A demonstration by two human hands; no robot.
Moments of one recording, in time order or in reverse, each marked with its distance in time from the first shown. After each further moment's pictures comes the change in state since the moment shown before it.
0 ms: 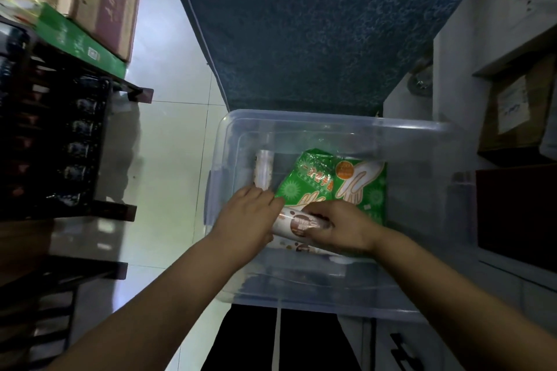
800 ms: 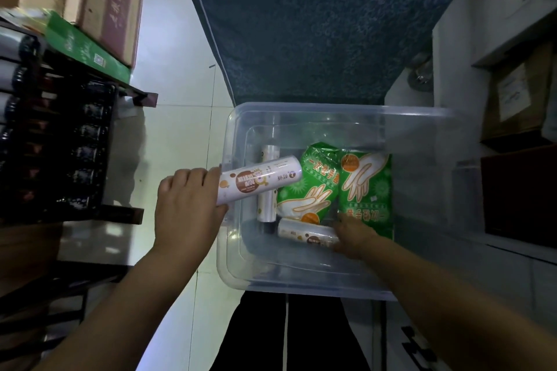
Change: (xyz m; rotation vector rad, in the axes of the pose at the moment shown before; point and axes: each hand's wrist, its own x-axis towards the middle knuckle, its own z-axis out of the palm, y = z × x) left_hand -0.060 -0.053 0.003 0.044 0.258 -0.463; right_hand 0.006 0.066 0.074 -0.513 -0.233 0.439
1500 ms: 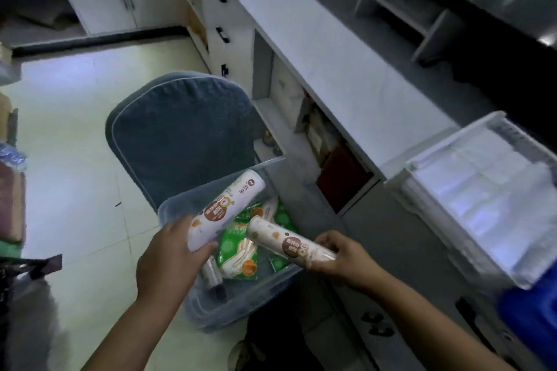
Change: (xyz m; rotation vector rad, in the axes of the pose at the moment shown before) left_hand -0.087 0.026 -0.137 -0.584 0.117 0.232; right_hand -0.336 -0.058 -0.001 1.038 0.799 0.226
